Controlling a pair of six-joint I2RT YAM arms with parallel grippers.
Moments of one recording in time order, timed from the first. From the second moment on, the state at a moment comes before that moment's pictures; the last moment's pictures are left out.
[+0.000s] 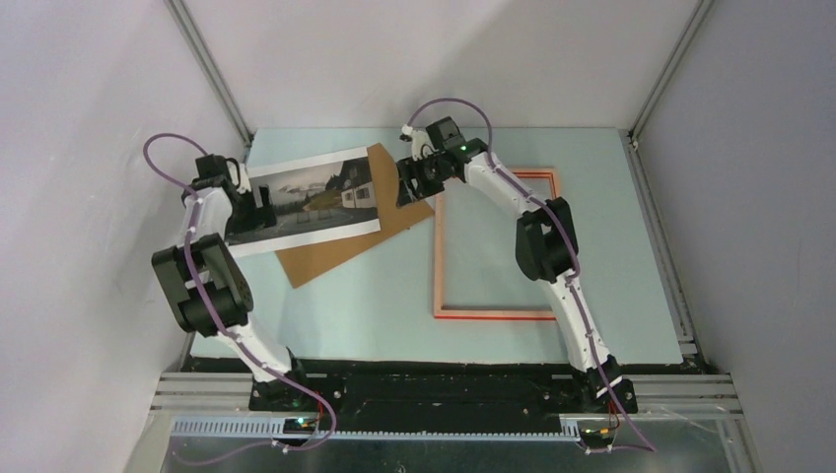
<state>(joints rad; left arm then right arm) 0.37 1.70 1.31 -0.72 0.06 0.07 0.55 2.42 2.28 -0.73 -0.53 0.07</state>
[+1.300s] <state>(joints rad) 0.37 1.91 1.31 -0.70 0.19 -0.03 0.62 2.74 2.37 -0.31 -0.87 0.68</state>
